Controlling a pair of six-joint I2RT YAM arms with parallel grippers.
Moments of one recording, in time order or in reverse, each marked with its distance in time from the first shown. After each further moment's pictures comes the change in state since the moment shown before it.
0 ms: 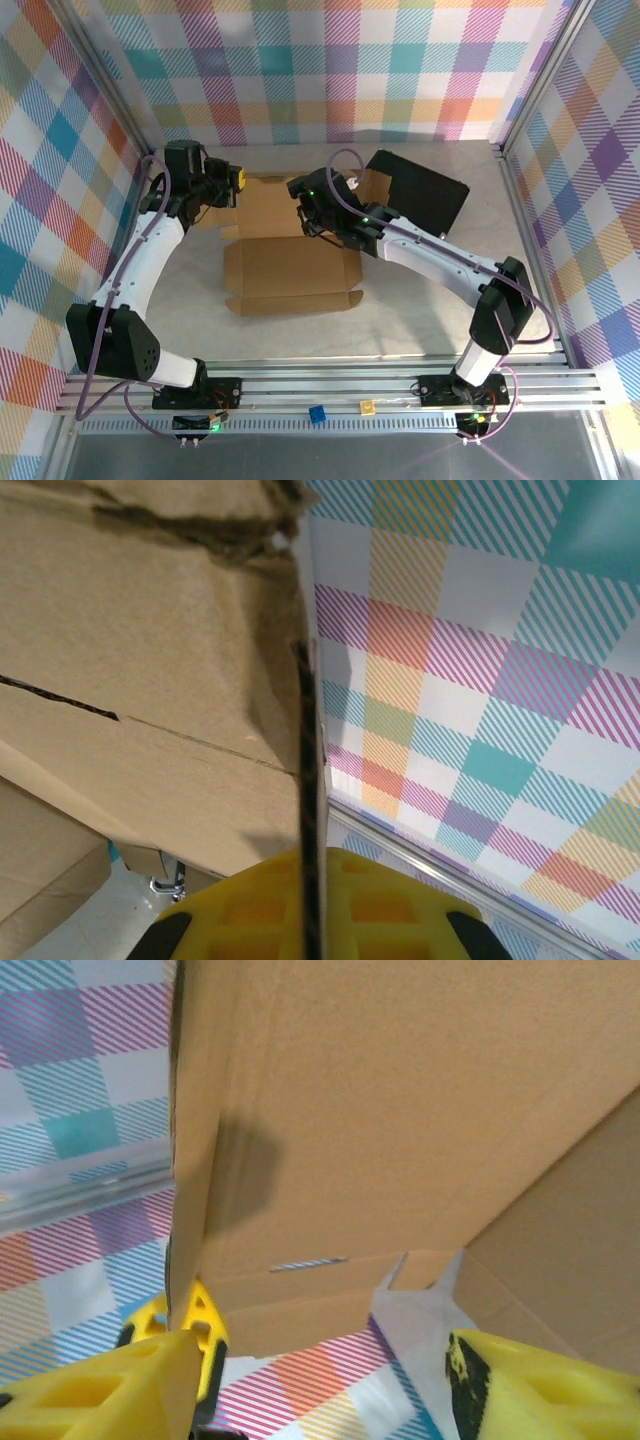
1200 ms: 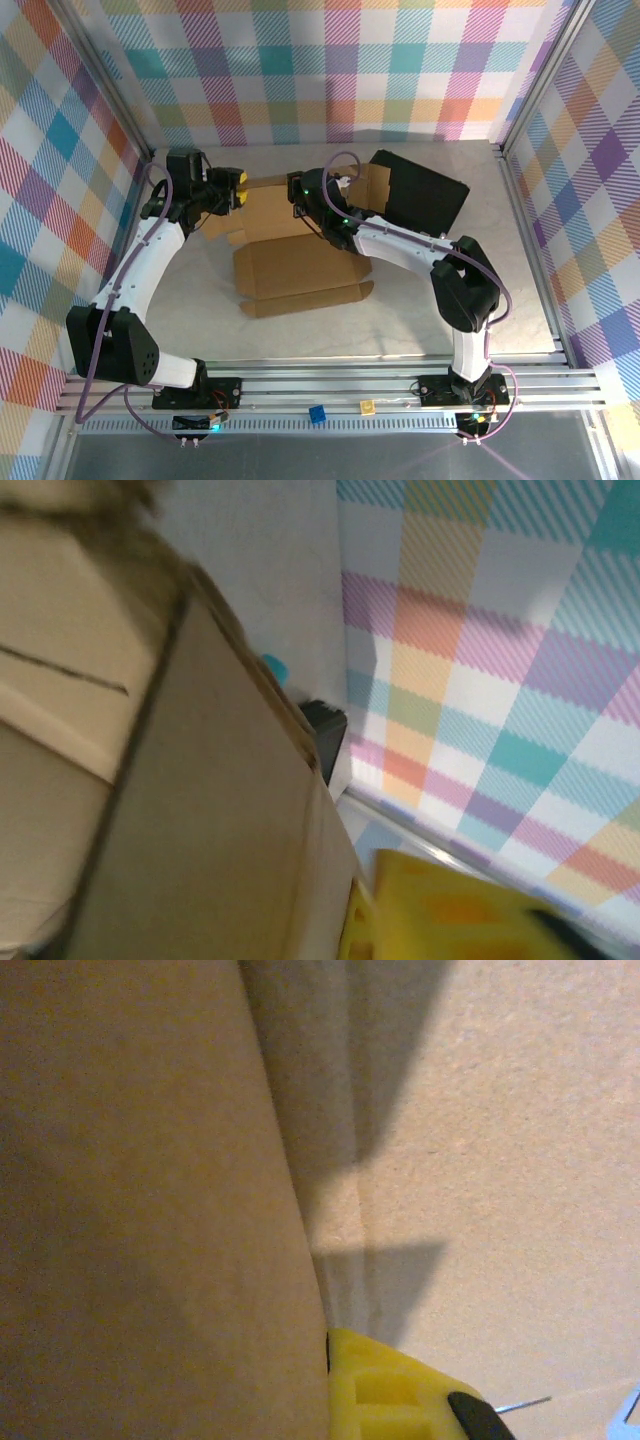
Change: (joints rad) left arm -0.002 -0.020 -0.051 -0.014 0.036 0.038; right arm -0.042 0.202 -0.039 0.465 0.094 0.111
